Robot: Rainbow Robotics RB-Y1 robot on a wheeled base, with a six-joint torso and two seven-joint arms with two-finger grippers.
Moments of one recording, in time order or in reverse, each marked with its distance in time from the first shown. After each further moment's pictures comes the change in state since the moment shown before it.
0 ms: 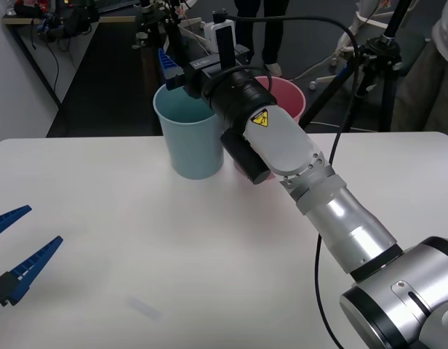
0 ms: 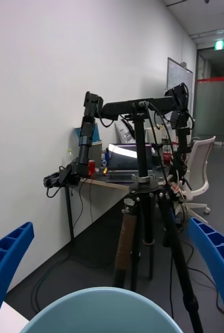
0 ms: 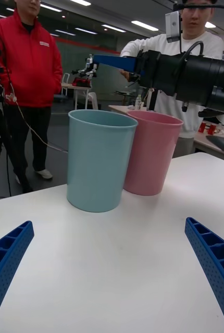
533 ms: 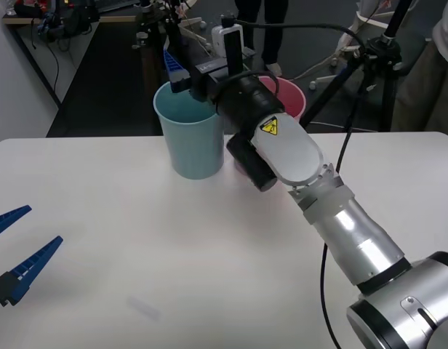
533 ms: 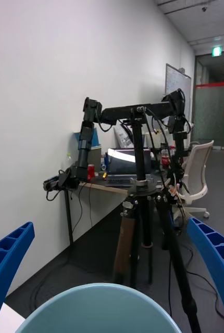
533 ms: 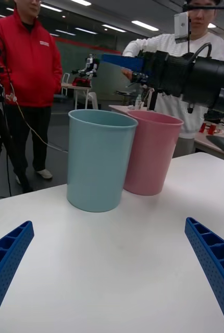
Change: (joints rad) right arm 0.074 -0.017 0.000 -0.101 0.002 -0.009 0.010; left arm 0.000 0.000 0.000 0.000 0.000 0.000 0.000
